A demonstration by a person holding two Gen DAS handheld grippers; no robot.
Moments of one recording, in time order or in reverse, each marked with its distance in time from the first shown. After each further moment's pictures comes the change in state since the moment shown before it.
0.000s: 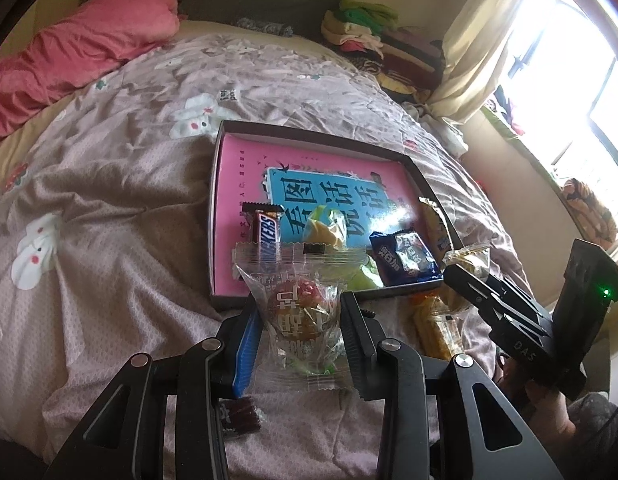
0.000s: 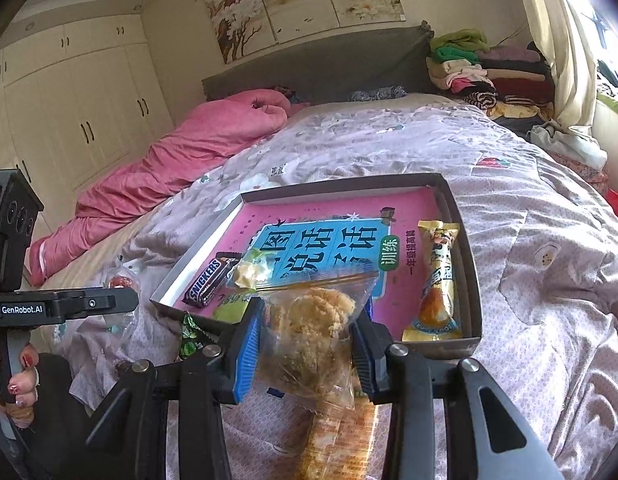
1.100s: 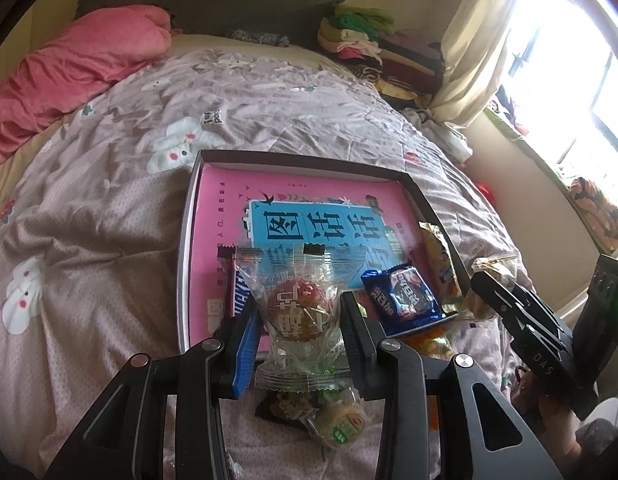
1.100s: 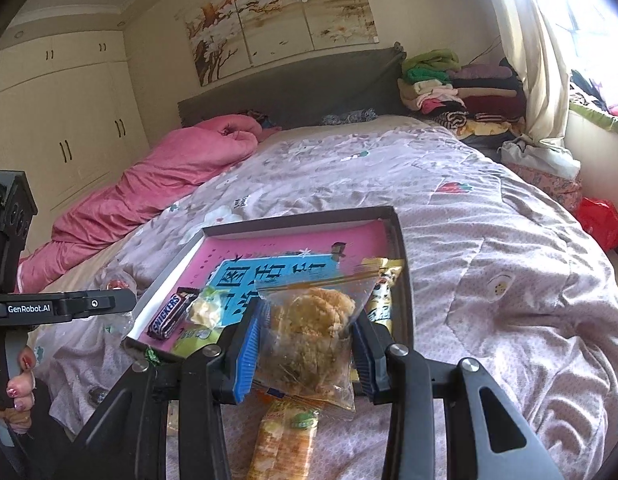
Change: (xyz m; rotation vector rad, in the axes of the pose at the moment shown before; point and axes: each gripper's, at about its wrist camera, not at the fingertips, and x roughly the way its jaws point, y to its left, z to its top) left arm 0.022 -0.025 0.029 0.032 -0.038 0.035; right arm -0.016 -0.028 0.018 0.022 -0.088 -0.102
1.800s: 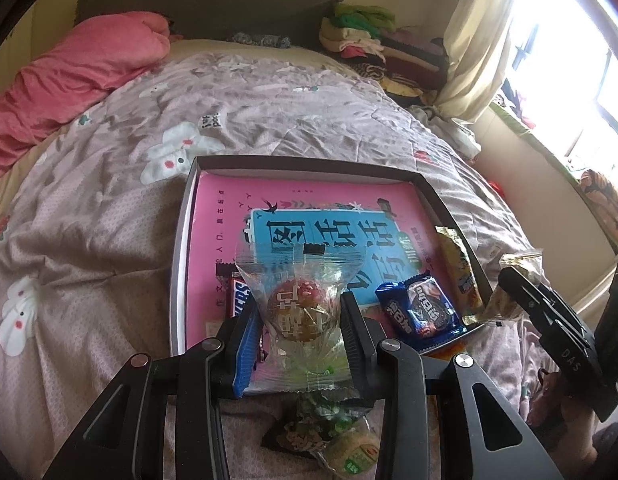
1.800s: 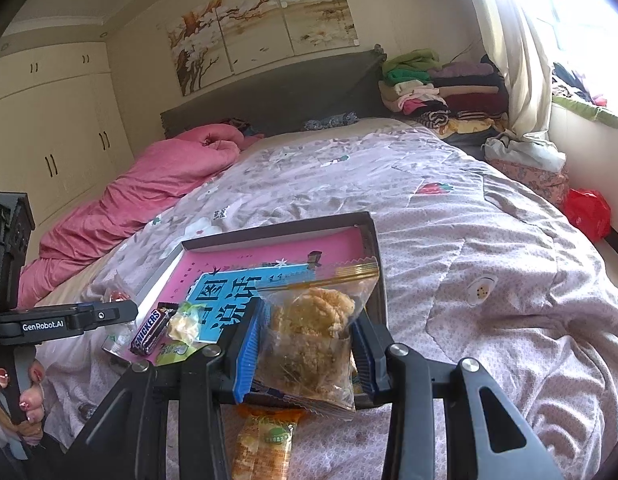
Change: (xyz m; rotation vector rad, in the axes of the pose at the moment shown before) left arm 0.024 -0.002 0.010 0.028 -0.001 0.034; right arm 0.003 -0.017 0.004 0.047 -0.021 -0.044
